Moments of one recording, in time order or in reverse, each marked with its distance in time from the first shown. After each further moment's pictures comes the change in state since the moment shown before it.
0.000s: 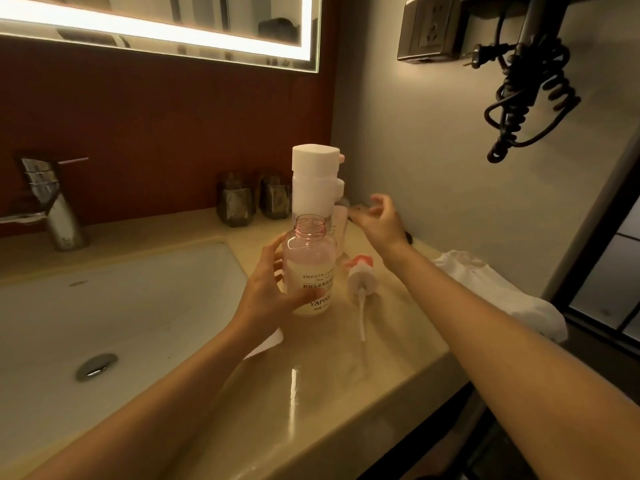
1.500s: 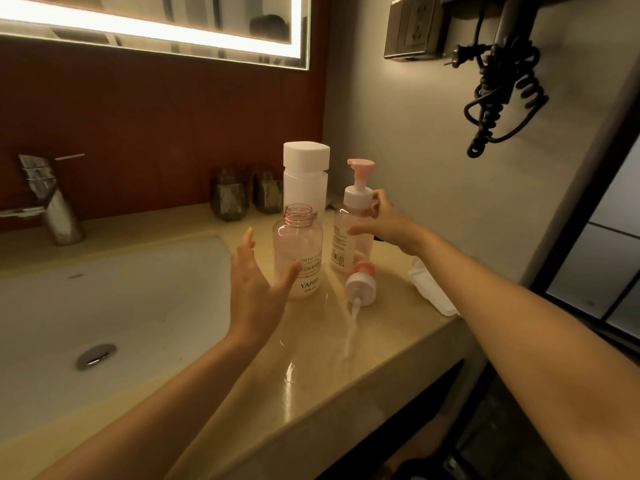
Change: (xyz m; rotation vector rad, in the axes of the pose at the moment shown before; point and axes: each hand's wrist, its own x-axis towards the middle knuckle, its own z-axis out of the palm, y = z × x) left_hand -0.022 0.014 0.013 0.175 0.322 -0.026; right_hand -0.002 -0.005 -0.048 -0.074 -0.438 0.038
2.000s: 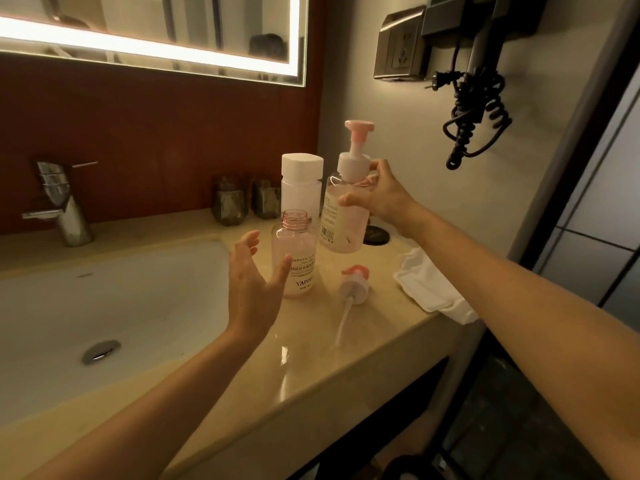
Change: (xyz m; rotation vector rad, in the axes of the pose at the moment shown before) left_hand -0.016 0.024 -0.013 -0.052 0.082 0.084; right_hand -0.045 -0.068 -0.006 -0.015 0.161 -0.175
